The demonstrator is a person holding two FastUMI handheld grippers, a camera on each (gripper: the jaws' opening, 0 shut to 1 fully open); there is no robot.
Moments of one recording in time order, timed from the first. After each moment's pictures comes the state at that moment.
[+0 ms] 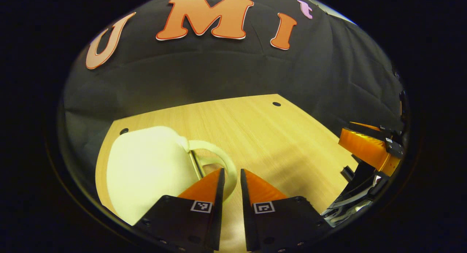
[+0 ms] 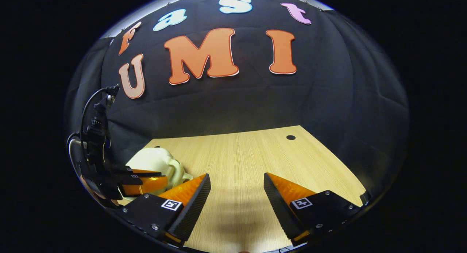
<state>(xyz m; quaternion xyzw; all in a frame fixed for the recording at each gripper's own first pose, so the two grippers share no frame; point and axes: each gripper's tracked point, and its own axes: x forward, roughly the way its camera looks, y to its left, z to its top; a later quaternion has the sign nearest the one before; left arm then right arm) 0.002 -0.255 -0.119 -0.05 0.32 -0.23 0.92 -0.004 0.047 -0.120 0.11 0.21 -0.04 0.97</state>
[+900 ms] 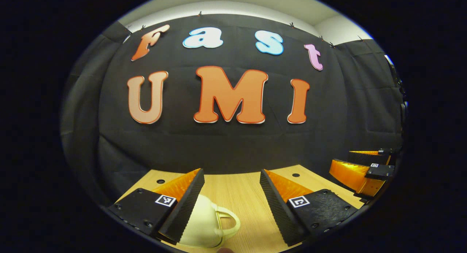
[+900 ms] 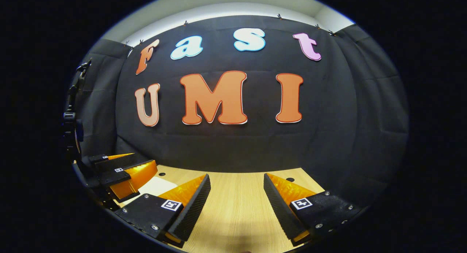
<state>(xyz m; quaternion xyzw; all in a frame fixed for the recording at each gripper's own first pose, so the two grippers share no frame) -0.021 -0.218 0.083 -0.07 0.04 -0.05 1.00 0.002 0.022 0.000 0.08 0.05 -0.01 1.00</state>
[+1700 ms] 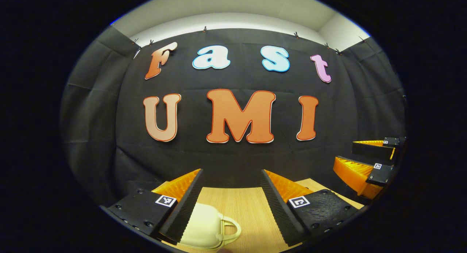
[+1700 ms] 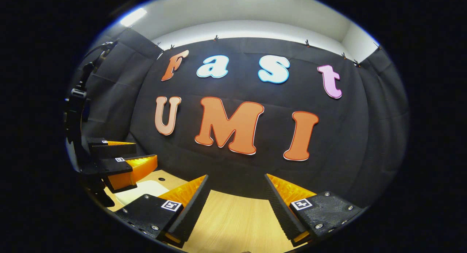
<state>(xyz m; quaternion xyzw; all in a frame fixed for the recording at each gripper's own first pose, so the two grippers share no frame) -0.034 -0.216 0.140 -0.08 -0.01 0.01 1.00 0.004 0.011 0.068 -0.04 -0.05 0.04 1.00</state>
